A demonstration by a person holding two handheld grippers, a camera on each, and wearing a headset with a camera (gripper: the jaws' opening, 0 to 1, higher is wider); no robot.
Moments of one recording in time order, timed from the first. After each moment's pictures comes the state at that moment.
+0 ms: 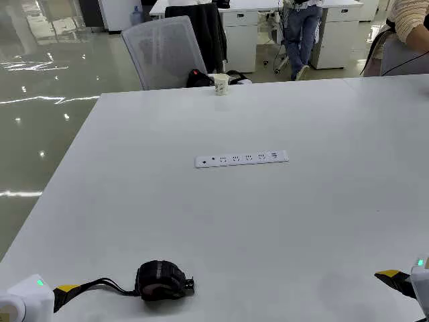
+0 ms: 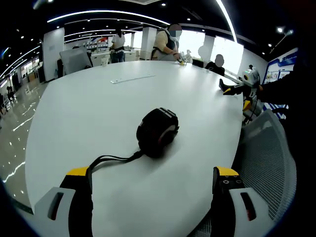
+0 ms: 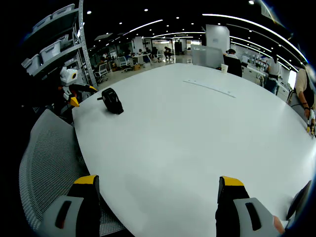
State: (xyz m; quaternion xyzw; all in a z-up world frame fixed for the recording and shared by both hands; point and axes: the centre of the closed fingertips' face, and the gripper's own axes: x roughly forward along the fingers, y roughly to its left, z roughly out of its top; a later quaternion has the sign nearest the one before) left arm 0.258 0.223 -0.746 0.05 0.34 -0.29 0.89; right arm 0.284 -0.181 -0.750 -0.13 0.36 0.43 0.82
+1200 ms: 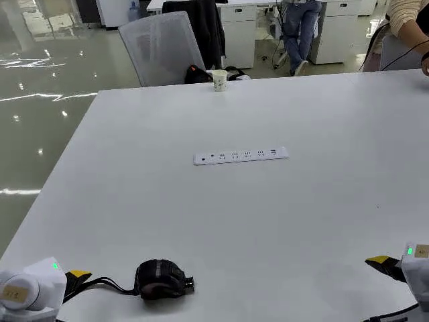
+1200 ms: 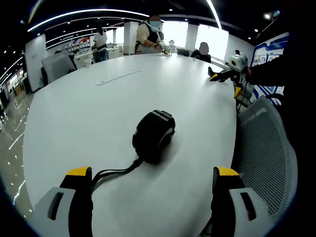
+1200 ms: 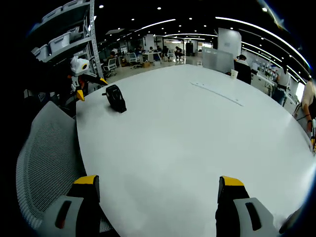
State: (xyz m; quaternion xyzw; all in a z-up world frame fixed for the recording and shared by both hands) left arm 0.281 0.213 -0.744 0.11 0.35 -0.35 0.86; right arm 0.304 -0.170 -0.747 -0.16 0.35 0.46 0.80
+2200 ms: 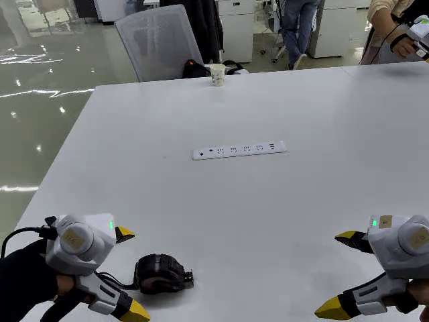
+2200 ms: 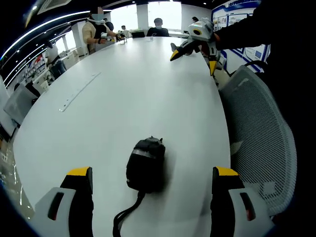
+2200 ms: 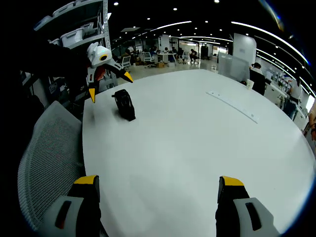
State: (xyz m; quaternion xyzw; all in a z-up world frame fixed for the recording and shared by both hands) left arm 0.317 0.158 -0.733 0.26 0.36 -0.48 0.76; right arm 0.320 -0.128 -0.735 -0.18 0.33 0.52 0.77
